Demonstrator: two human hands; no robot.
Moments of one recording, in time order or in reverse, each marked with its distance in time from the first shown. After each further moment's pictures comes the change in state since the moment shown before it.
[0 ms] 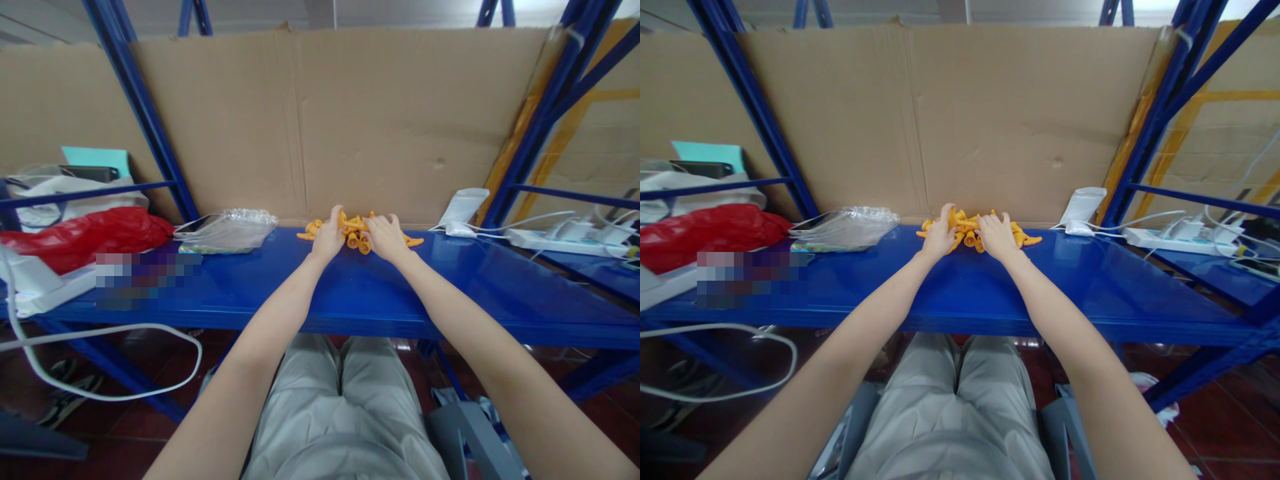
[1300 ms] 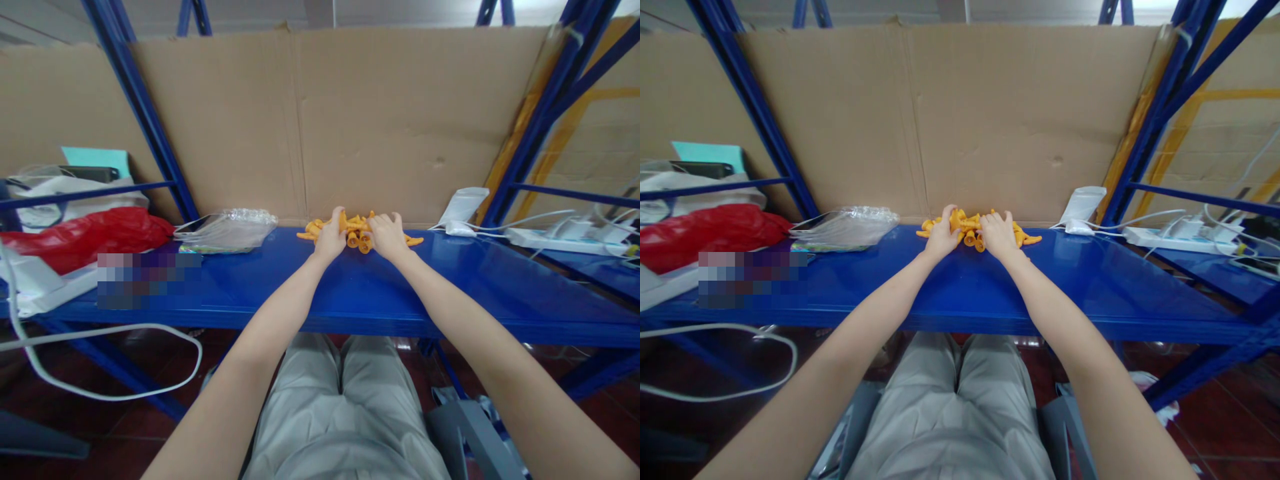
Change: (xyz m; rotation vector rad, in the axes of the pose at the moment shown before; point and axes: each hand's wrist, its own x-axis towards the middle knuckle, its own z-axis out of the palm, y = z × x) left_hand 0.000 -0.002 0.008 -0.090 -0.021 0.014; right_hand 0.001 -0.002 -0.007 -0.002 -0.041 0.070
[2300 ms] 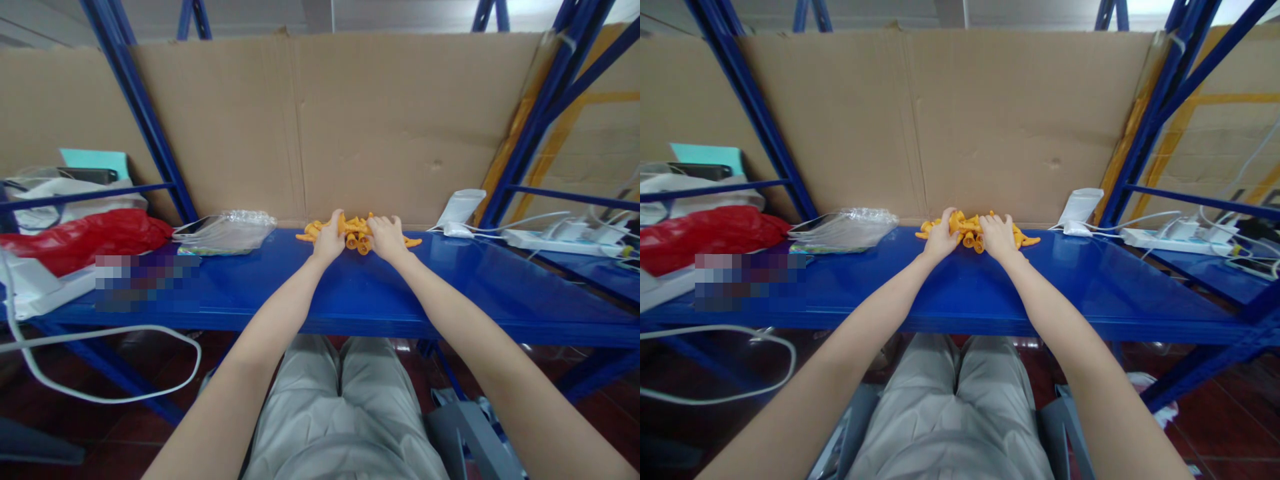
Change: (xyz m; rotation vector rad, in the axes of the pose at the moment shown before) left_hand -0.003 0.009 -0.006 0.022 -0.040 -0.070; right_hand -0.002 0.003 0.003 0.010 0.029 0.013
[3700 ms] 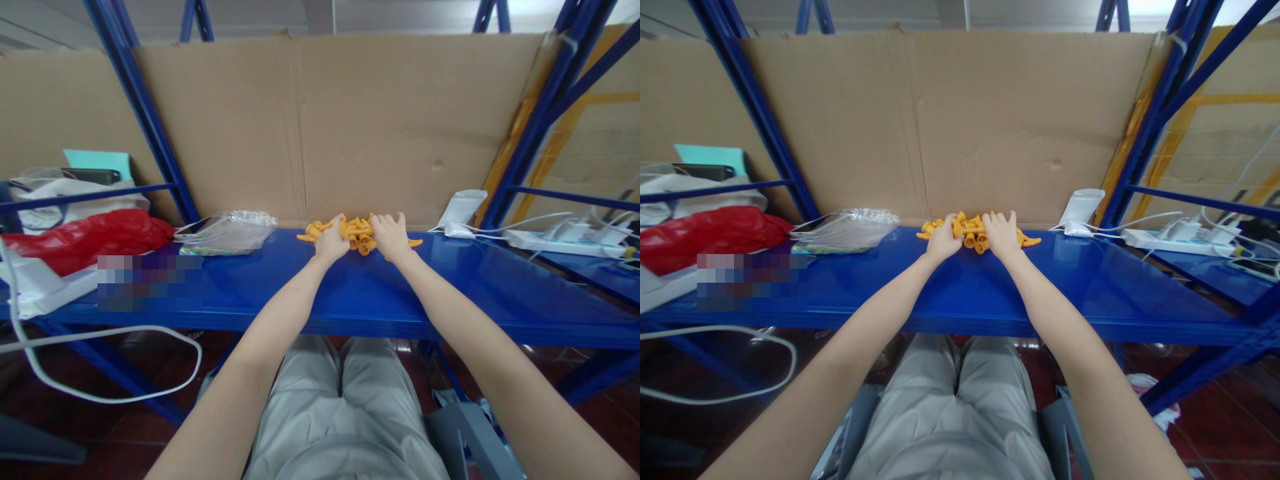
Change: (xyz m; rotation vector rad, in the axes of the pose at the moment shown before) left_hand 0.000 0.010 0.000 0.129 -0.087 -0.163; right_hand 0.002 -0.002 -0.008 -0.124 -0.031 0.054
